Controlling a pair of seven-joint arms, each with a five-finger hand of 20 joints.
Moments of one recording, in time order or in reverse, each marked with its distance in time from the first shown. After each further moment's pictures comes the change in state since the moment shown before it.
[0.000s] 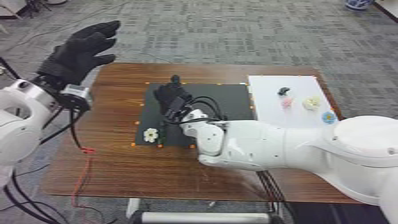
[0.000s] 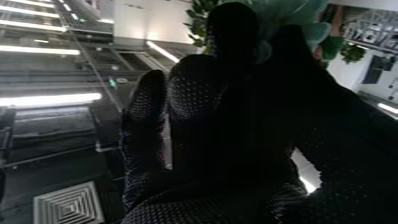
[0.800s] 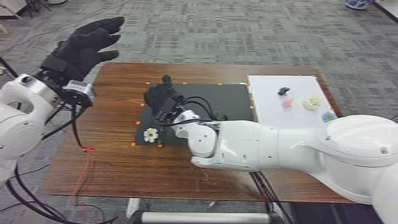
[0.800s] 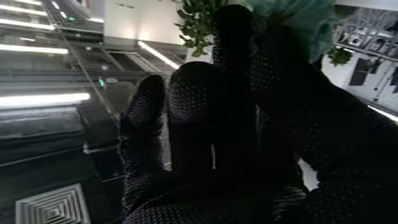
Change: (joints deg) left arm -3.0 0.2 1.9 0.9 -0.1 -0.6 -0.1; right arm 0.1 -1.9 0.6 -0.2 -1.3 -3.1 0.4
